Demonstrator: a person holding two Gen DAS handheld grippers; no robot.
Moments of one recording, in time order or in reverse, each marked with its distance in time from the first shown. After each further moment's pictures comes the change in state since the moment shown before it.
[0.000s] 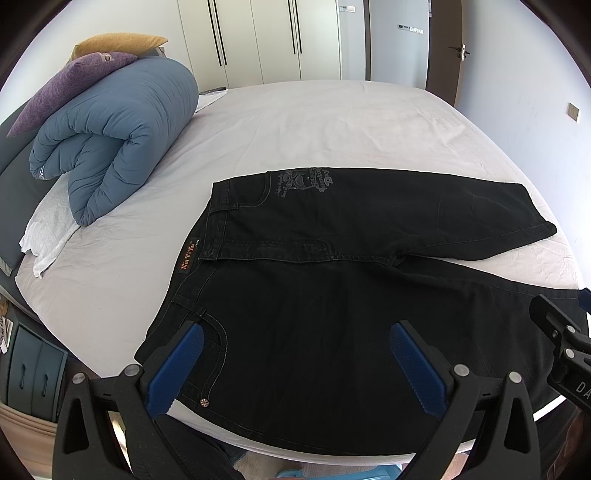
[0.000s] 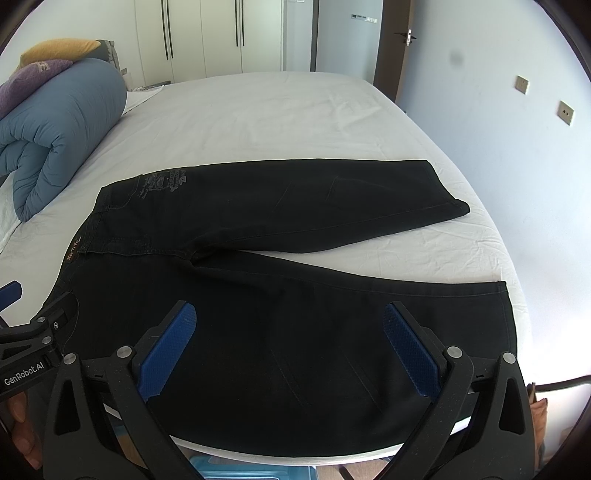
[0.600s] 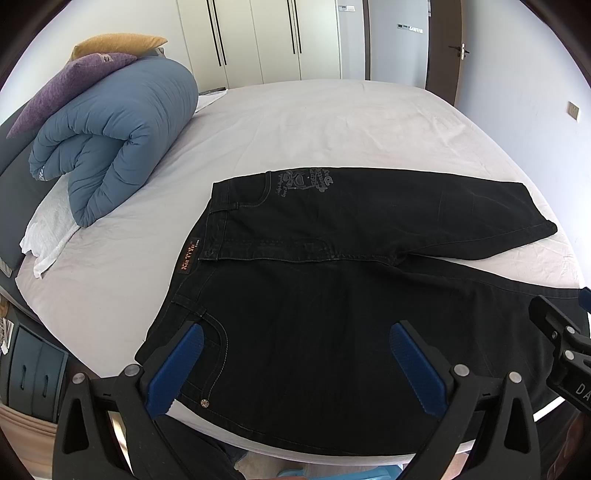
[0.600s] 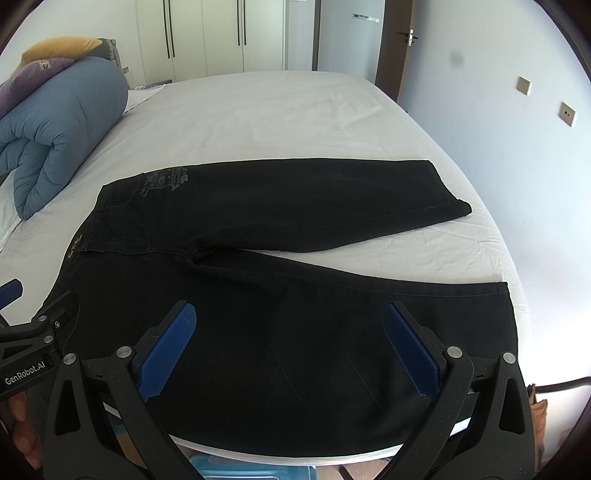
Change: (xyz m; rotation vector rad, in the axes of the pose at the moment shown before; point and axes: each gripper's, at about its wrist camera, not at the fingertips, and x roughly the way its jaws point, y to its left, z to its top) left arm 0.001 0.000 -0.002 0.004 0.001 0.004; right arm 0.002 0.005 -0.004 -0.005 0.001 0.000
